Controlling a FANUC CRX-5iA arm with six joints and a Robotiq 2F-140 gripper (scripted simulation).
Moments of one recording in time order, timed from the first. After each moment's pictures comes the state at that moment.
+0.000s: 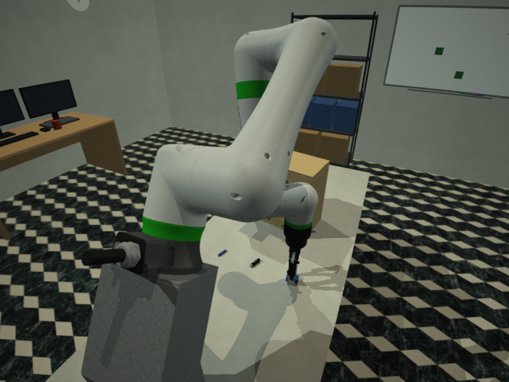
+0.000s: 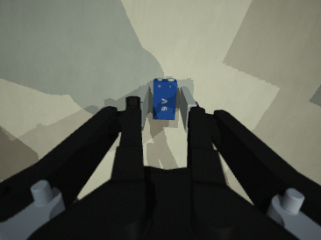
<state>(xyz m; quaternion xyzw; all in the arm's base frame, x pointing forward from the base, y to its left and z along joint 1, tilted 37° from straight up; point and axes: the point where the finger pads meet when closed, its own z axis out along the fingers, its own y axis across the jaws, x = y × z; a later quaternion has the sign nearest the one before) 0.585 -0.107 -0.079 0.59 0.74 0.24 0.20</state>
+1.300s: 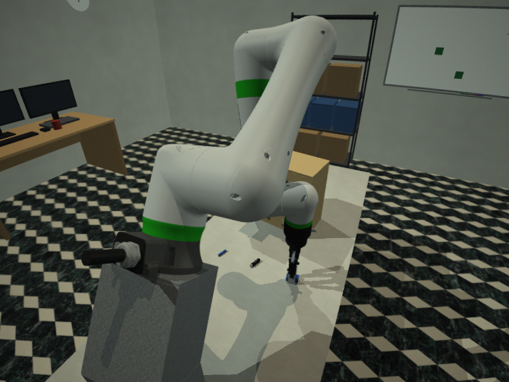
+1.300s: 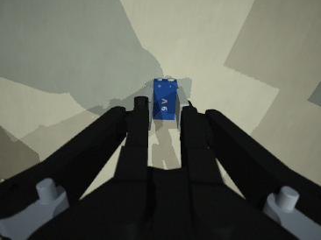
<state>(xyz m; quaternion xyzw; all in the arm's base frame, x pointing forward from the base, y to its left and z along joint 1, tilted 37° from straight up) 0.583 -0.107 -0.077 0.59 0.74 0.24 0.20</state>
